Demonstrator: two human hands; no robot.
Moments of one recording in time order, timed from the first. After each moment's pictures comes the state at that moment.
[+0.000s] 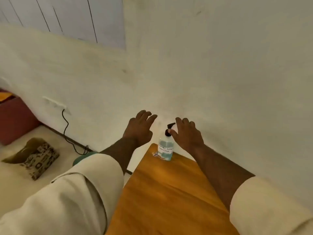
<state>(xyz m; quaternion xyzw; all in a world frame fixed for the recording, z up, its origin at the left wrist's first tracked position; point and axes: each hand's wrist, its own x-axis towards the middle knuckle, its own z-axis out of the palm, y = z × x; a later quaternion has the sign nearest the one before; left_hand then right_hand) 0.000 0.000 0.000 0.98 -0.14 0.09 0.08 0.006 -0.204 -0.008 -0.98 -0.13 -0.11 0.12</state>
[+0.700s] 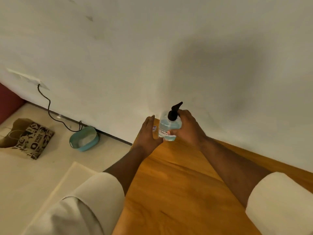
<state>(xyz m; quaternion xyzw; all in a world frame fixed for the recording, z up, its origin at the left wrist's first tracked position) -0.006 -0.053 -0.149 0.89 -0.01 -0.09 0.44 0.023 -0.234 -0.120 -0.92 -0.08 0.05 0.39</state>
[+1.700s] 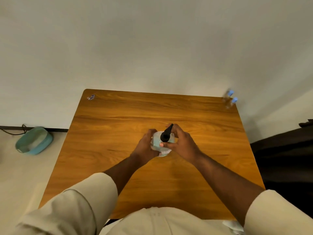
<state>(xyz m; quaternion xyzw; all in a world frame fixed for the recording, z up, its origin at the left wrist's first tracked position) -0.297 -0.223 -0.137 0.79 -0.17 -0.26 0.53 -0.352 -0.390 -0.095 -0.89 0.10 0.01 0.44</state>
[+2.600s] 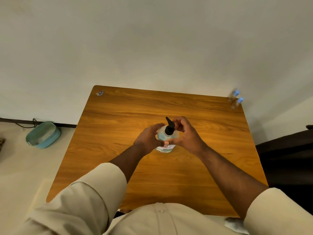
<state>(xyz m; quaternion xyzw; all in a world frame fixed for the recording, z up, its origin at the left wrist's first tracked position) -0.286 -0.218 -0.120 0.83 -0.16 -0.28 0.46 -0.353 -0.389 -0.082 -0.85 0.06 0.00 0.53</state>
